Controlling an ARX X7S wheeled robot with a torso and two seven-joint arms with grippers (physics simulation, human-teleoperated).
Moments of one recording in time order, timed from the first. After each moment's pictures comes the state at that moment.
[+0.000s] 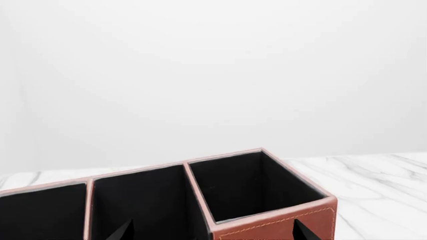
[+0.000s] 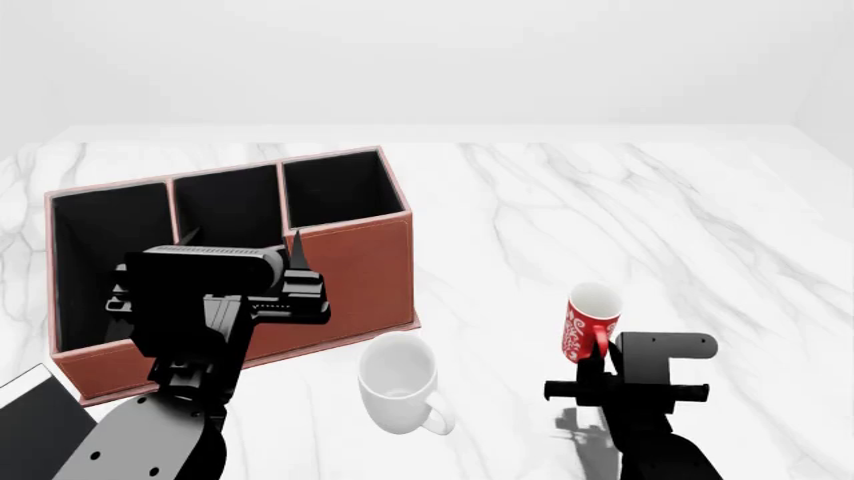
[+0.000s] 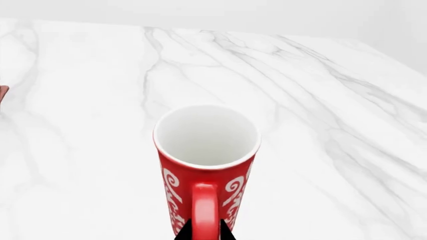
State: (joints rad) left arm -0.34 -0.23 0.07 0.61 -0.28 -0.82 -0.22; right arm 0.32 0.25 -0.09 0.25 0.21 0.35 0.12
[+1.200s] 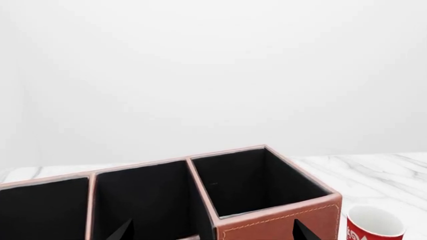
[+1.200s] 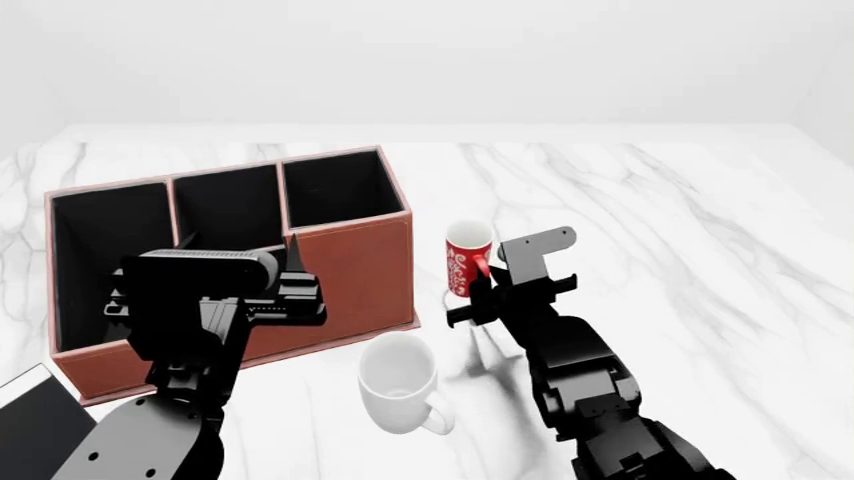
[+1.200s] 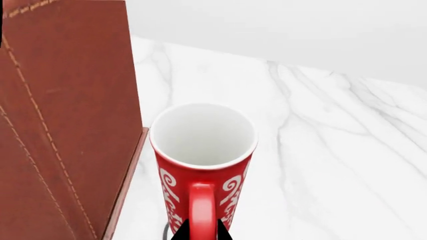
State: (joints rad) left arm -0.33 -0.25 0.07 0.59 -0.31 -0.78 -0.24; right arm 0.99 0.01 -0.48 1.28 0.31 -0.05 -0.13
